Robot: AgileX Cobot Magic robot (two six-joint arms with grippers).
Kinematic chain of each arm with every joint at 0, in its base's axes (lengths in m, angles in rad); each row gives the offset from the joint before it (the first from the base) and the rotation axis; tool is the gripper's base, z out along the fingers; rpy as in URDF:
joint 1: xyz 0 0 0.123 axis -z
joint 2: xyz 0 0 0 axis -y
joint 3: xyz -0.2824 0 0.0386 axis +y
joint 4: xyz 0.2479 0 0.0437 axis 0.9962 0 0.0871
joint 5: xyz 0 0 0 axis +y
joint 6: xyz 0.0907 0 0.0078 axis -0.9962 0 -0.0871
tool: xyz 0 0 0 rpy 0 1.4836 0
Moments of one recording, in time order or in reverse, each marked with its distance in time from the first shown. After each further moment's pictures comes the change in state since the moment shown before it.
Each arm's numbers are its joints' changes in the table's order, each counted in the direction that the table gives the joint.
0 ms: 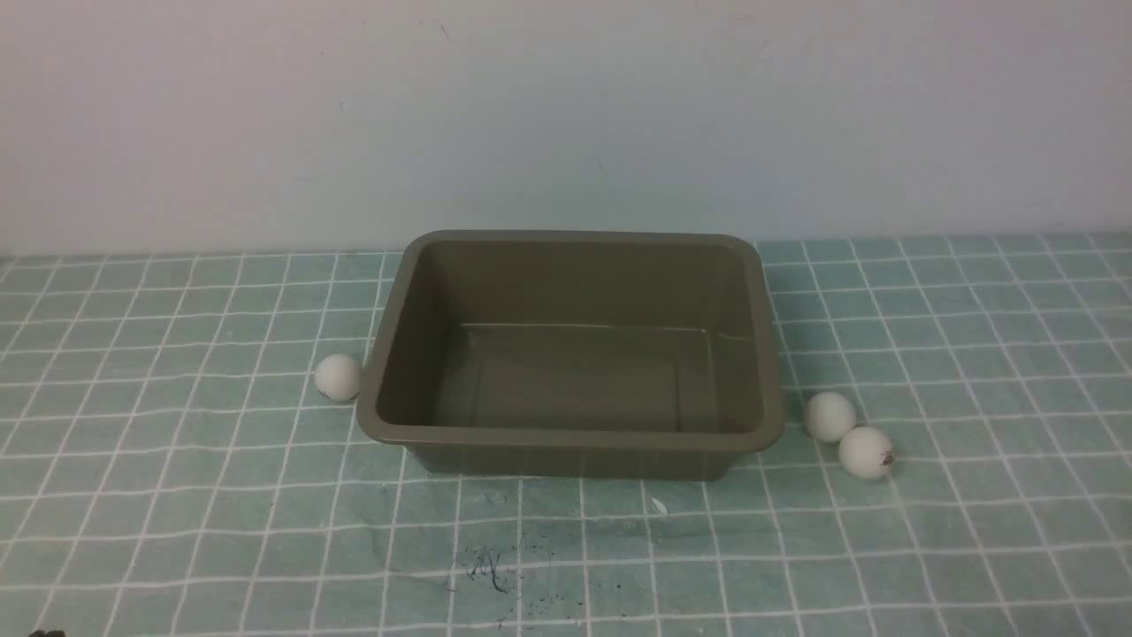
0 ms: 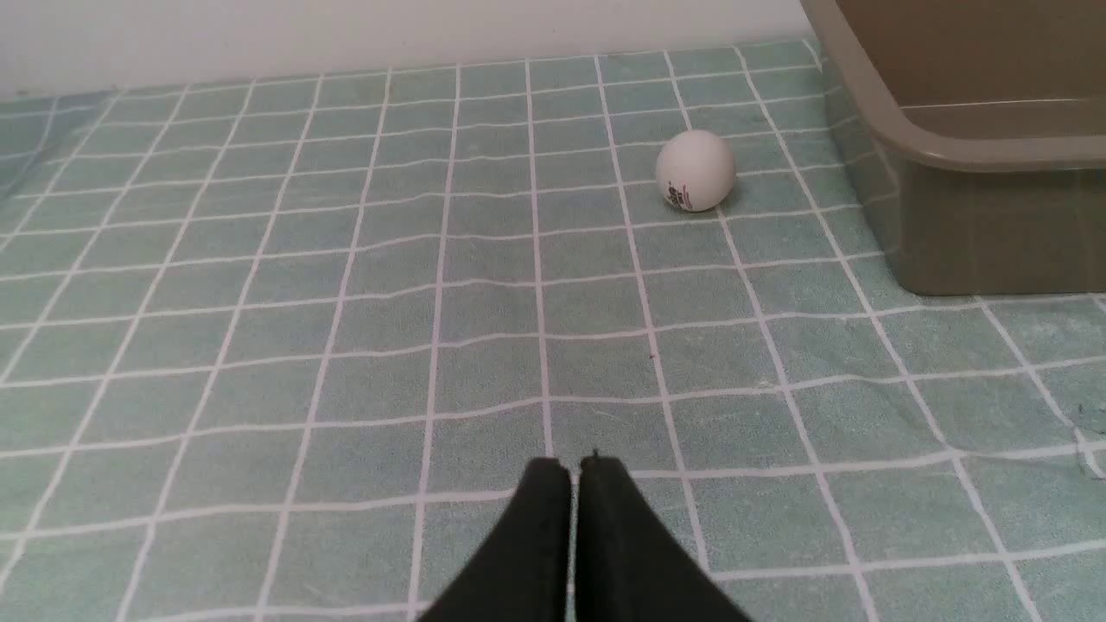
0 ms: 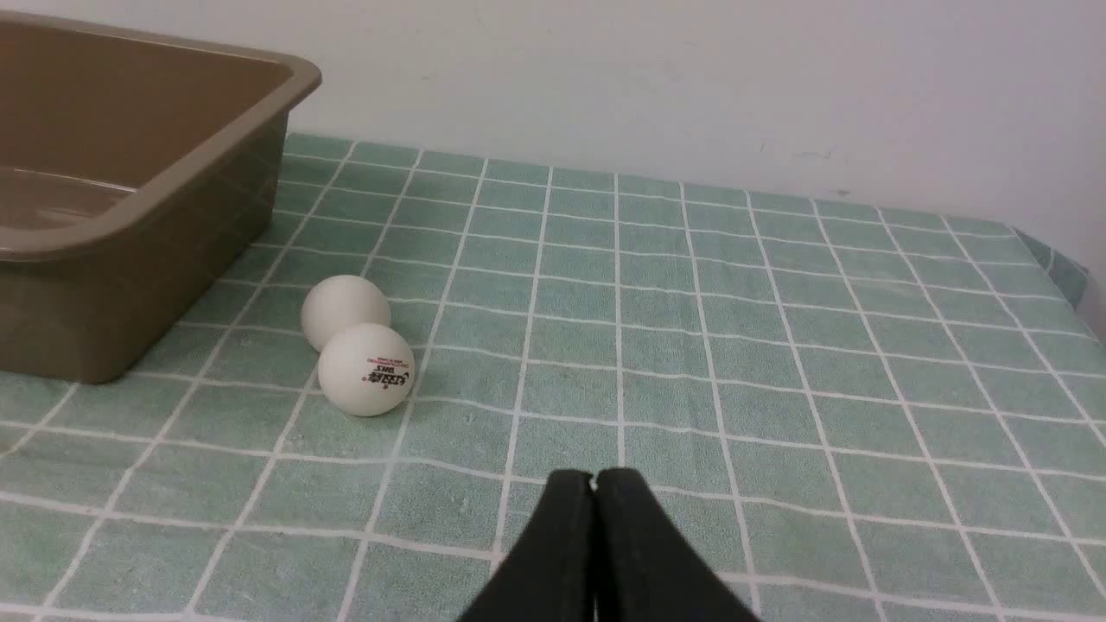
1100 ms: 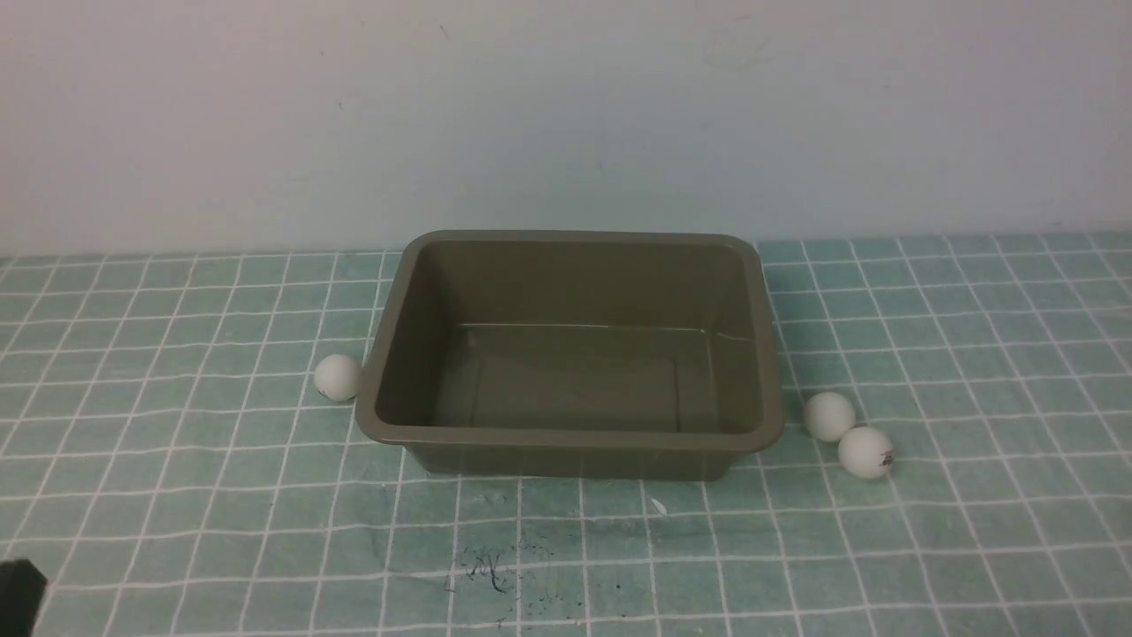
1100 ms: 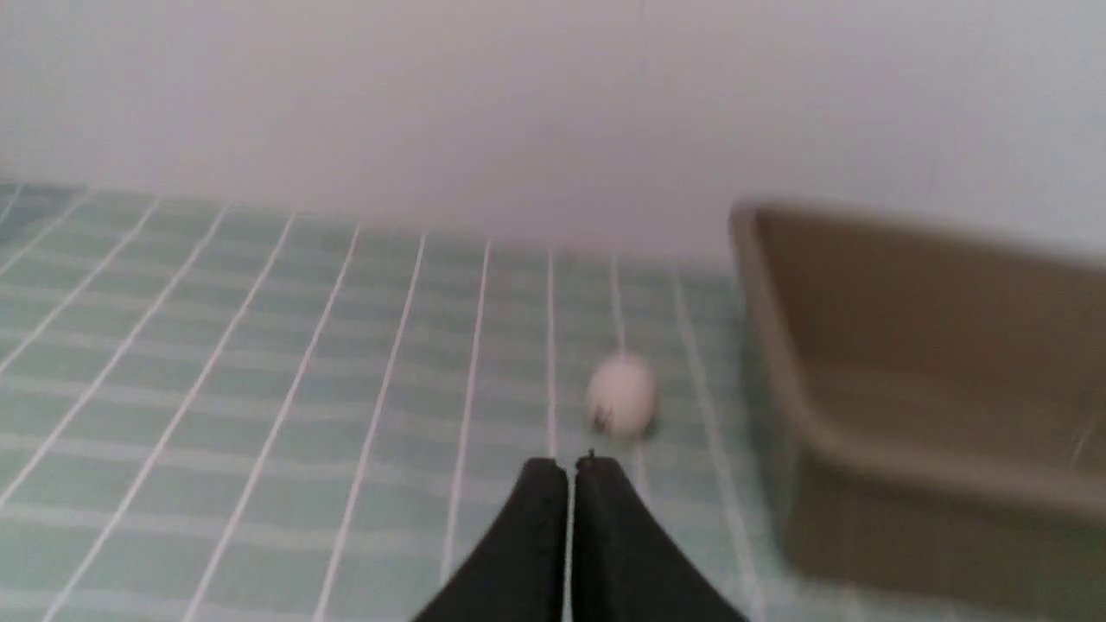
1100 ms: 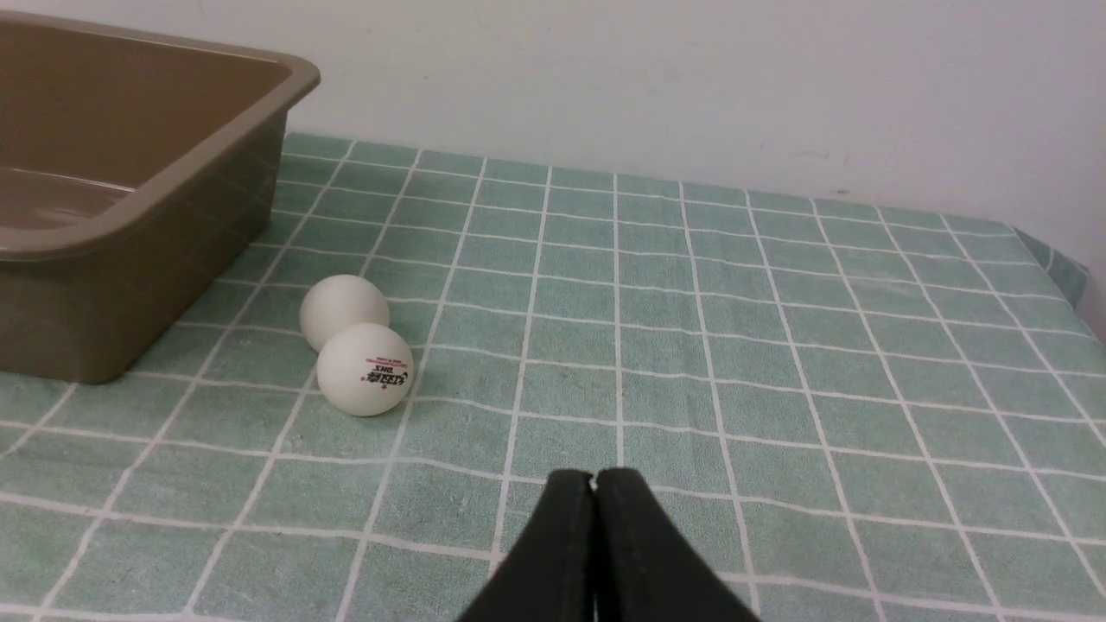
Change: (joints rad) right arm 0.000 0.000 0.000 -0.001 0.000 0.000; left arm 0.000 0.000 0.003 -0.184 -0.315 0.111
